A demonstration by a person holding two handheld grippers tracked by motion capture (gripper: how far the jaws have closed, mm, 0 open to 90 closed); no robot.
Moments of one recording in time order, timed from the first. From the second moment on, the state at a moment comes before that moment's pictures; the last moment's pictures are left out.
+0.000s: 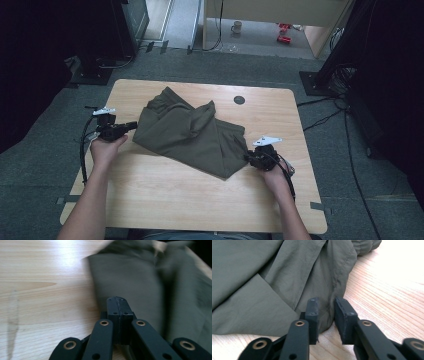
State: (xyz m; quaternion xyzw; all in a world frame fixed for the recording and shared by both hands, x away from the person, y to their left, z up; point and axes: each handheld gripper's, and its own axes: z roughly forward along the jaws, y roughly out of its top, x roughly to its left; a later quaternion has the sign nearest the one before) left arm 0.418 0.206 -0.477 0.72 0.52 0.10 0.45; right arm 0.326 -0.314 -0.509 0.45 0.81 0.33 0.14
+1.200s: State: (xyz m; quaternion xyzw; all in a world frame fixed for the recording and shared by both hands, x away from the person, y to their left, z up) left arm 0.397 0.148 -0.492 0.81 0.42 0.07 0.40; right arm 0.322 -0.255 -0.507 0.39 0.84 0.35 0.11
